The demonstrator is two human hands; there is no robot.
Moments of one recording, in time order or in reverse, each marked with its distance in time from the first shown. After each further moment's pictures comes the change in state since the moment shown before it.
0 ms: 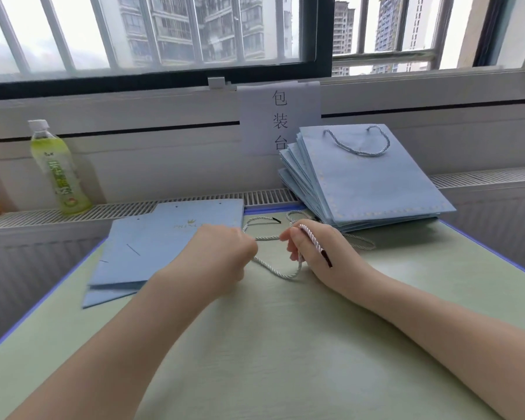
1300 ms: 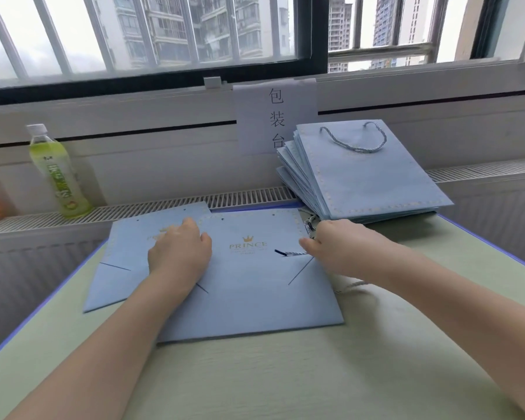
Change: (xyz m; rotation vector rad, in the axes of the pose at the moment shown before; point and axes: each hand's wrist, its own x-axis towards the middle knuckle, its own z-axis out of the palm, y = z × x) left_hand 0.017 -0.025 0.068 -0.719 0.135 -0.661; right_hand 0.009 -0.030 -0.030 -0.616 -0.374 0.528
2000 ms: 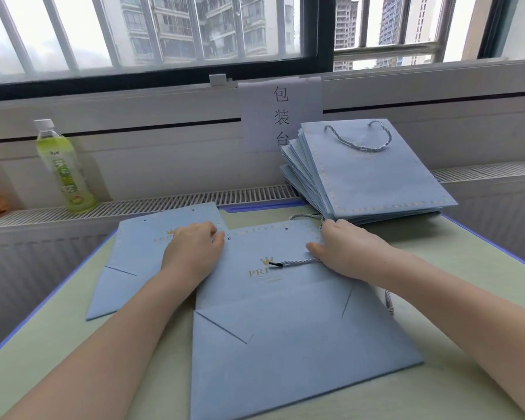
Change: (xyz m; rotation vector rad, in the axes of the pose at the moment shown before) left_hand 0.002 -0.004 0.012 -0.174 -0.073 0.125; right_hand 0.007 0.008 0.012 0.005 -0.003 0.005
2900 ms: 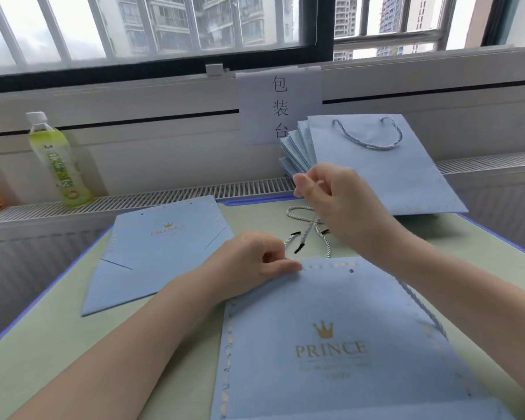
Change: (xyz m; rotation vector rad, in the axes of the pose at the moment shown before) left_hand -0.032 0.045 0.005 -0.236 -0.288 0.649; right_hand -0.018 -0.020 -0.028 0.624 0.490 -0.382
